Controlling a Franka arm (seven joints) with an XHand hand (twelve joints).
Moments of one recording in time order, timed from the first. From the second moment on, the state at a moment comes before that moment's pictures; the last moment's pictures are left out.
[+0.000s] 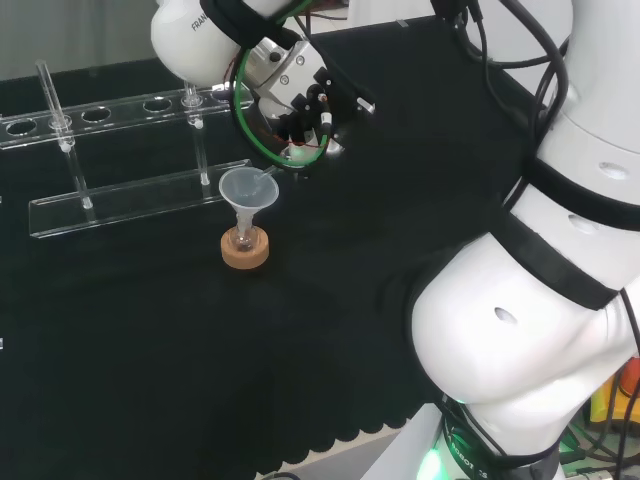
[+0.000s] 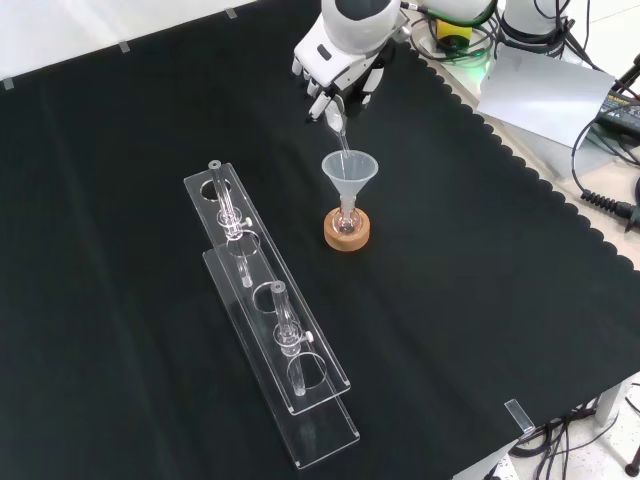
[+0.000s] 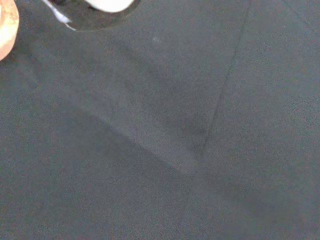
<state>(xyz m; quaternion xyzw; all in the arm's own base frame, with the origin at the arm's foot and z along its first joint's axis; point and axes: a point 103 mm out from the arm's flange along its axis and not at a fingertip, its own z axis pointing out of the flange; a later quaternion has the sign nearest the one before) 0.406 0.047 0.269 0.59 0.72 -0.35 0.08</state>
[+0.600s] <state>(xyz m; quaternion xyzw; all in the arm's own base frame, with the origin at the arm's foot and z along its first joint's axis) 0.411 0.047 0.276 0.58 0.70 -0.39 0.10</state>
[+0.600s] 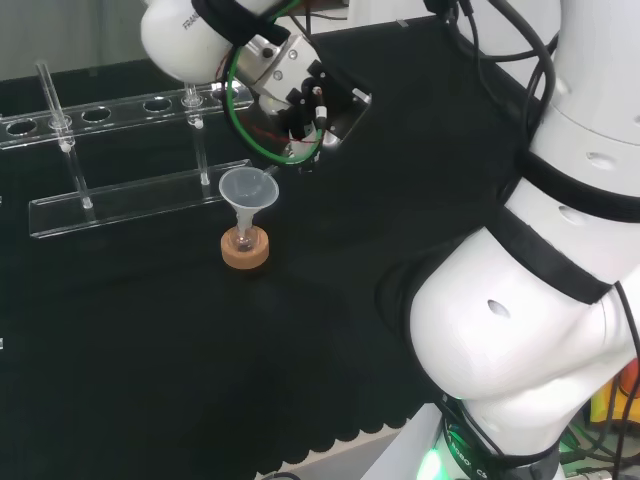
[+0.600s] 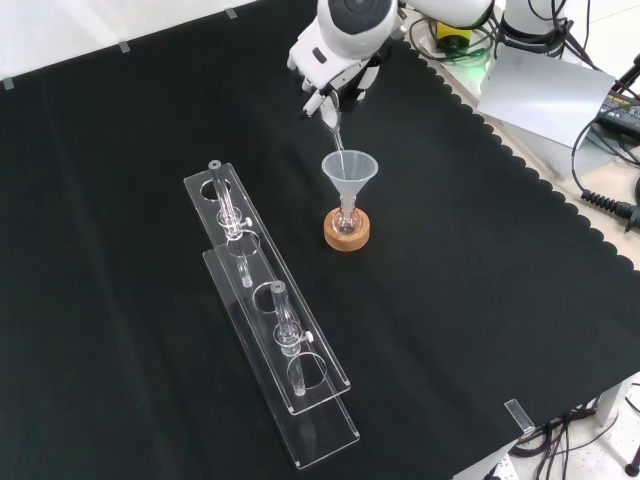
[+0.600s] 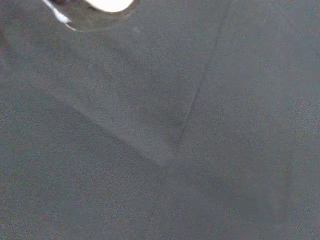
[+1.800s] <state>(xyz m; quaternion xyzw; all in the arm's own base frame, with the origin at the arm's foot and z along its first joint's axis) 0.413 0.080 0.287 0.53 0.69 -0.46 0.18</state>
